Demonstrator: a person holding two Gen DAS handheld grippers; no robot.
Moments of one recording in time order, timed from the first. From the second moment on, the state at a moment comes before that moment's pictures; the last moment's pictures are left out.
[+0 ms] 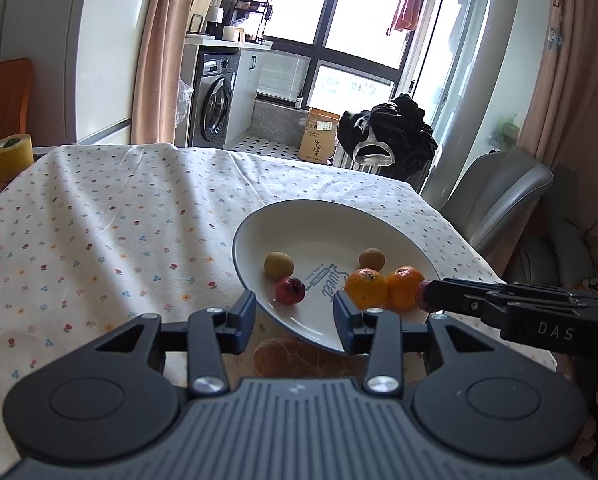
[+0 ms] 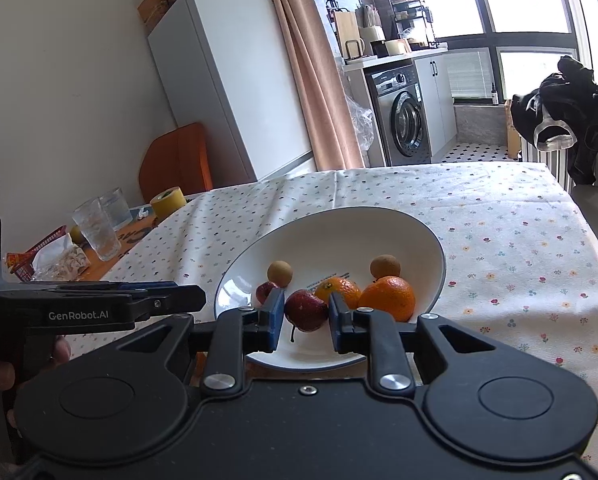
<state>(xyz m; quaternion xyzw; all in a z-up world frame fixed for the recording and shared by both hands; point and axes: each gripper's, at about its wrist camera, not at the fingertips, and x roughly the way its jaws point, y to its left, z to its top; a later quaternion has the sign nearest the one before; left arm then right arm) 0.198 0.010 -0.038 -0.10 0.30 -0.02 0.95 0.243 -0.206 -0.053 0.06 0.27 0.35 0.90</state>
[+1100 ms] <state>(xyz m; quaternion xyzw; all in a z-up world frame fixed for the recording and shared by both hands) 0.146 0.039 -0.053 -0.13 0.29 0.03 0.95 0.213 -0.226 -0.047 0.06 0.27 0.34 0.90</state>
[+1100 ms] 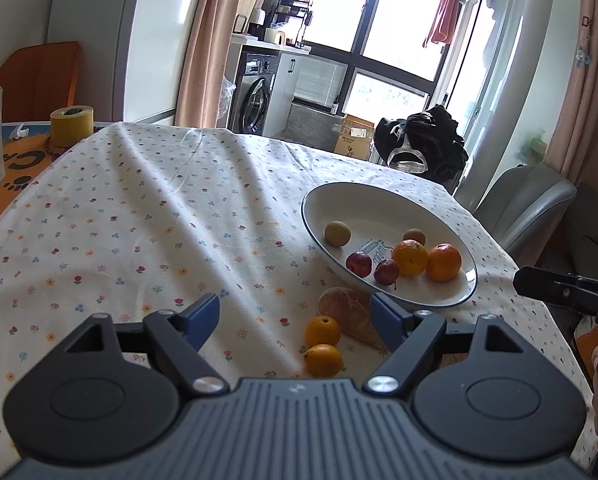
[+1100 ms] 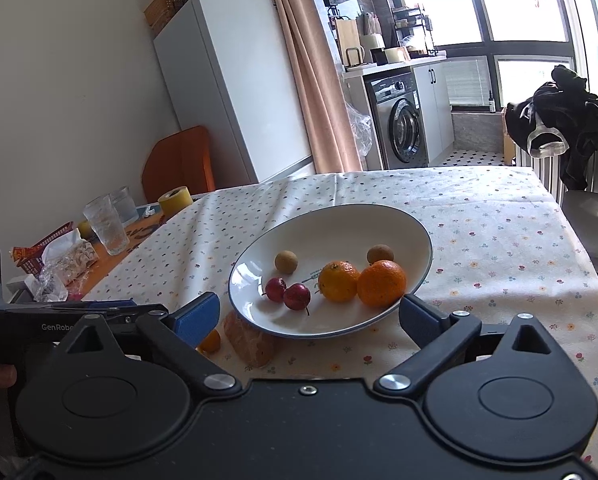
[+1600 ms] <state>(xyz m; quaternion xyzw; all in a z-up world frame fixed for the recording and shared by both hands) 0.131 0.038 -0.056 -0.12 0.30 0.02 0.95 0.201 -0.228 -0.055 0.04 0.29 0.35 0.89</state>
